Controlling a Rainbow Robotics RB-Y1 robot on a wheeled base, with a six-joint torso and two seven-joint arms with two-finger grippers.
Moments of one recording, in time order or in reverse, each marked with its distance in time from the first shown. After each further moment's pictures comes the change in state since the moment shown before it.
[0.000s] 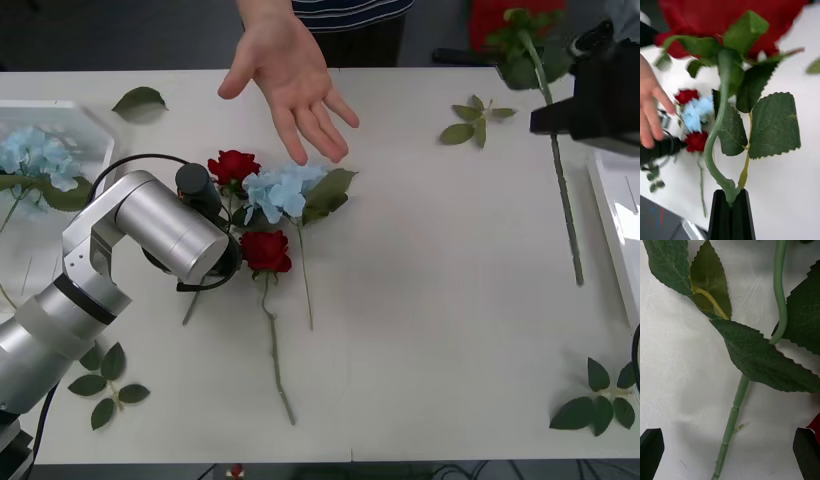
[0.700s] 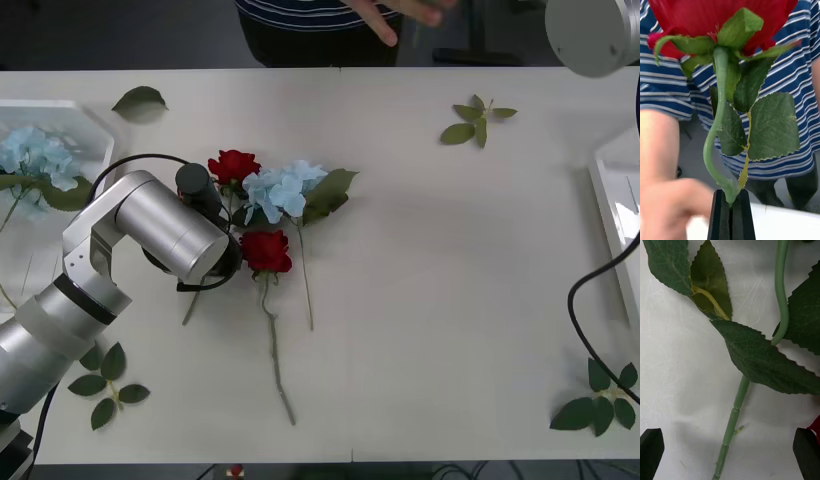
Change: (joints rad) right arm -0.289 0.099 0.482 0.442 0.755 -0.964 0.031; left arm 0.000 0.000 0.000 0.000 0.000 0.000 0.000
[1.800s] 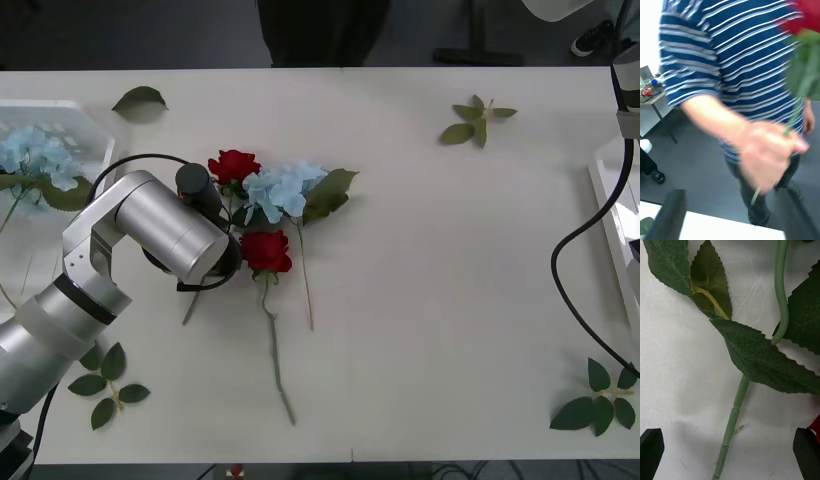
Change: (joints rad) right arm -0.131 0.023 0.046 0.140 0.094 -0.001 0.000; left arm 0.000 0.000 0.000 0.000 0.000 0.000 0.000
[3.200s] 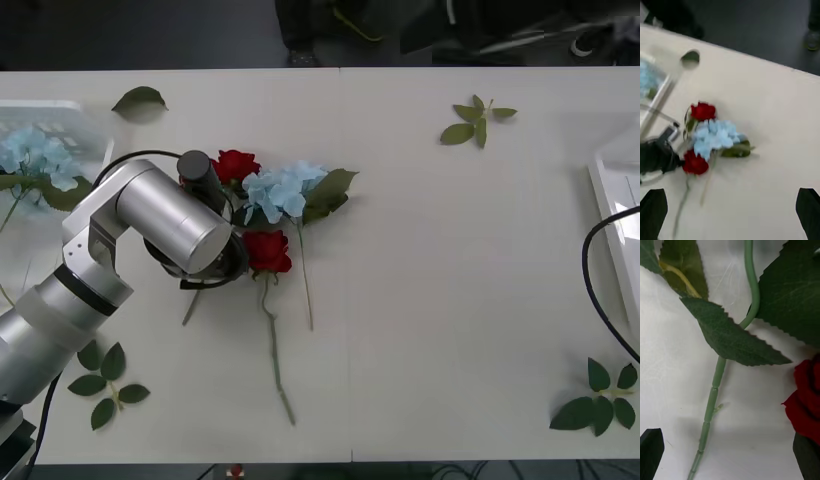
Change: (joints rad) right arm 0.038 -0.090 -0.222 -0.204 -0.759 0.909 0.346; left arm -0.026 0.000 0.003 -0.019 0.090 0.074 0.000
